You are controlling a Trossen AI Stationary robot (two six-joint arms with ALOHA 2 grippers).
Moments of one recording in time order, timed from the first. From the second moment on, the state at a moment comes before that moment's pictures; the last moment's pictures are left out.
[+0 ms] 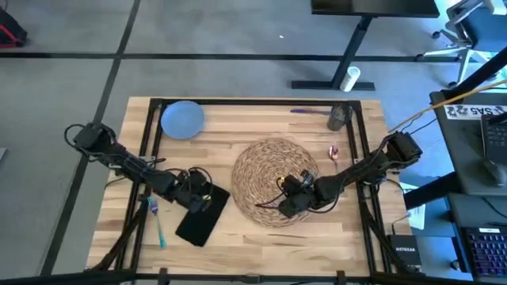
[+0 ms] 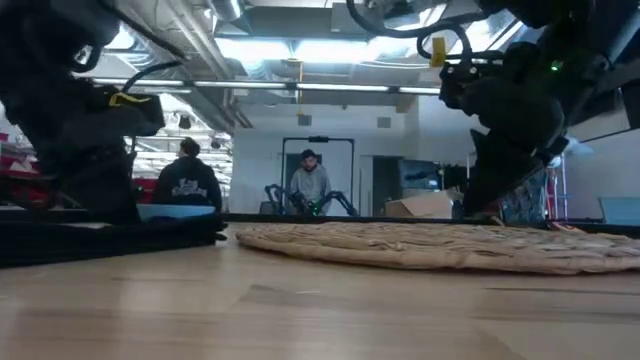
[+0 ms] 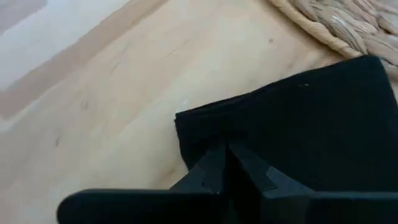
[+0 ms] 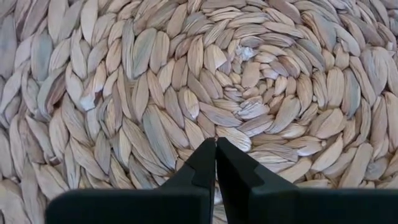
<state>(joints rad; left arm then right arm) -0.50 1.48 0.50 -0.30 -0.52 -1.30 0.42 1.67 0.88 -0.45 0.44 0.96</state>
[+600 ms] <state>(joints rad) -0.60 1.48 0.73 -0.33 -0.63 -1.23 0.42 1.67 0.88 -0.45 0.43 0.96</state>
